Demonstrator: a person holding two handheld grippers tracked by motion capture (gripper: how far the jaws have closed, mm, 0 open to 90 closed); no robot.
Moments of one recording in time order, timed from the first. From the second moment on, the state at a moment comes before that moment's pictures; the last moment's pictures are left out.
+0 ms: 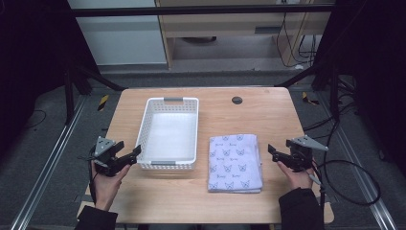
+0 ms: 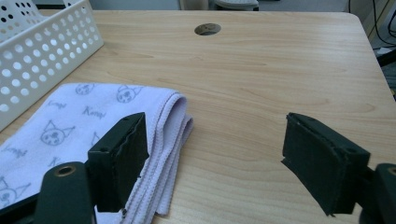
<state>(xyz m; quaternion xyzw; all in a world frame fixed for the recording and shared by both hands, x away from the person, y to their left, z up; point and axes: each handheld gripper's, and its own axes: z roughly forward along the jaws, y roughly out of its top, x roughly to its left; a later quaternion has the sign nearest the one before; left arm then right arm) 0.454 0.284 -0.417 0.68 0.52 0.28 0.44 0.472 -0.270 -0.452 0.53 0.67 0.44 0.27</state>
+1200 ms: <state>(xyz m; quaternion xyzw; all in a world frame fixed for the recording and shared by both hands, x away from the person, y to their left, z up) 0.464 0.189 -0.404 0.73 0.45 0.24 0.46 0.510 -0.253 -0.413 0.52 0.67 0.46 0.26</state>
